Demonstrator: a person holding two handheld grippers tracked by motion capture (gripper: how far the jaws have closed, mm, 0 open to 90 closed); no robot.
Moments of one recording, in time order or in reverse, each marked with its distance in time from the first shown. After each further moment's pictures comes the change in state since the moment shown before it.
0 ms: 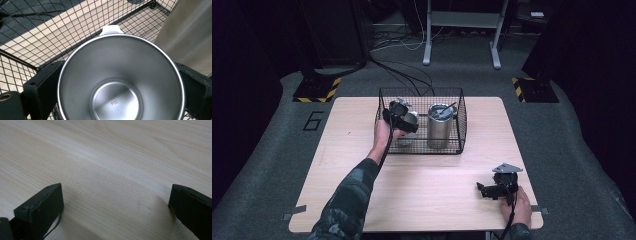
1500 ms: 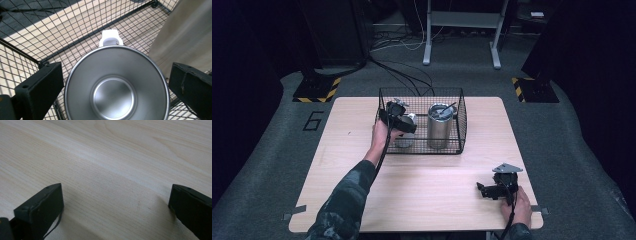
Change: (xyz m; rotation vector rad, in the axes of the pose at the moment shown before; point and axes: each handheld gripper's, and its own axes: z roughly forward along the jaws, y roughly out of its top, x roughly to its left) left arm 0.004 -0.003 -0.012 -0.005 -0.010 -0.036; right arm 0.000 0.000 0.000 0.000 0.000 0.000
